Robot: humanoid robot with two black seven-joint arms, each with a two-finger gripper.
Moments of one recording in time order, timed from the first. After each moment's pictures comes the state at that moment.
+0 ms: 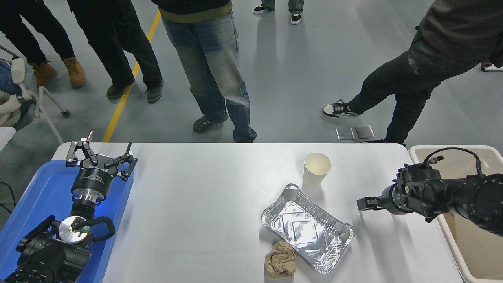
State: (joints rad) left arm -0.53 0.19 -1.23 -0.31 -0.10 -0.79 -0.16; right arm 1.06 -0.21 -1.05 0.50 -0.49 0.30 0.09
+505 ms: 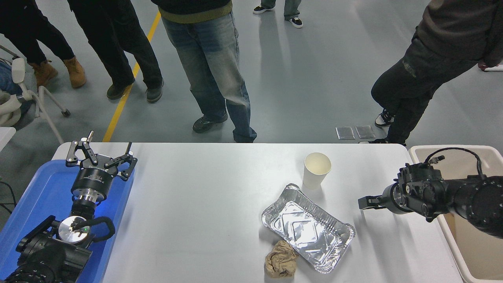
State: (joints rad) left arm -0.53 0.19 -1.22 -0.31 -0.10 -0.79 -0.17; right arm 1.10 -0.20 -1.04 0.51 -0.48 0.31 0.12
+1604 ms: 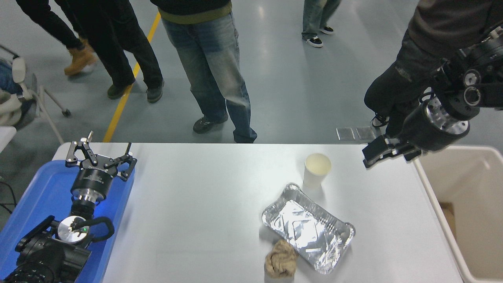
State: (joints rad) left arm -0.53 0.19 -1.22 -0.31 -0.10 -0.79 -0.17; right arm 2.31 -0.41 -1.26 1.53 -0.44 0.68 0.15
